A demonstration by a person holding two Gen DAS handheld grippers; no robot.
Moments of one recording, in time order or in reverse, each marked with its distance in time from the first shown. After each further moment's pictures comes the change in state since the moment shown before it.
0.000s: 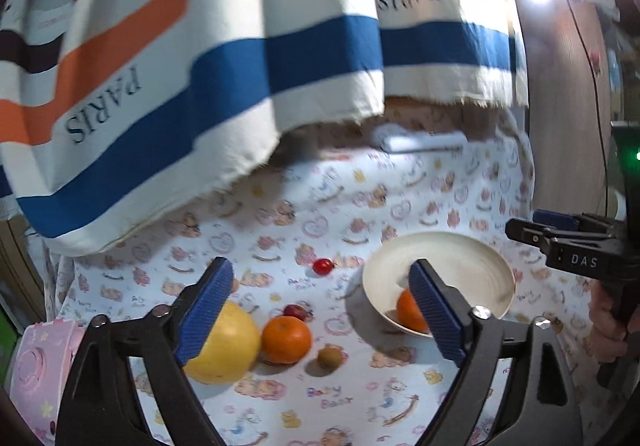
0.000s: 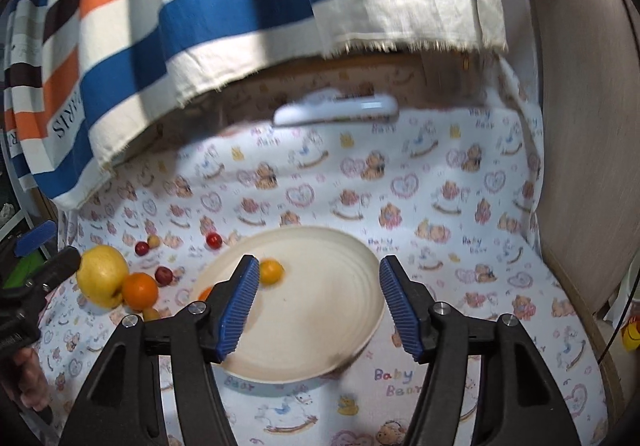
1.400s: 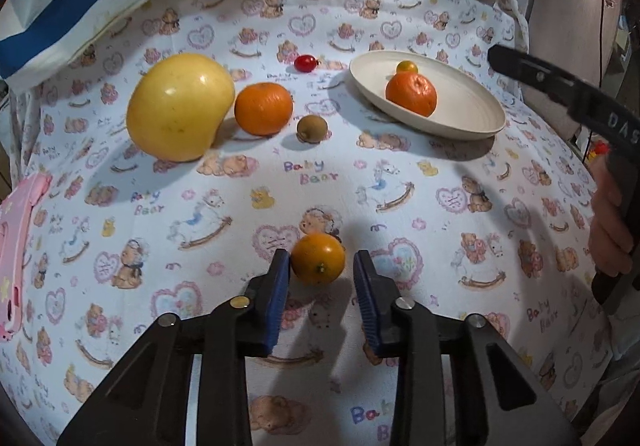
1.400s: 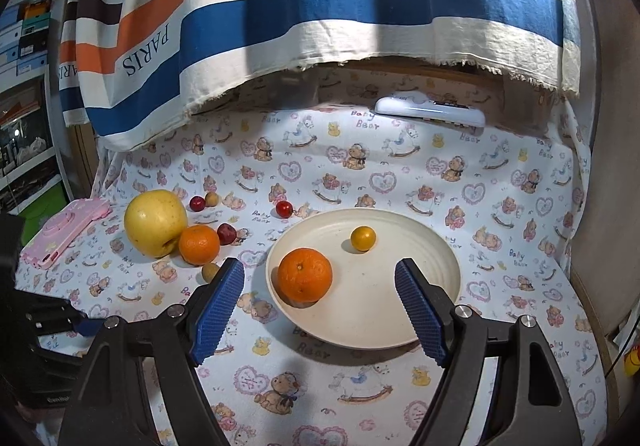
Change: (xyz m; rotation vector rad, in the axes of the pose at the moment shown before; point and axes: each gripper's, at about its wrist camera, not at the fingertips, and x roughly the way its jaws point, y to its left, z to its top) left arm -0.001 -0.001 -0.103 -0.084 0.532 -0.114; right arm -0.015 0.068 -0.028 -0.194 0.036 0.105
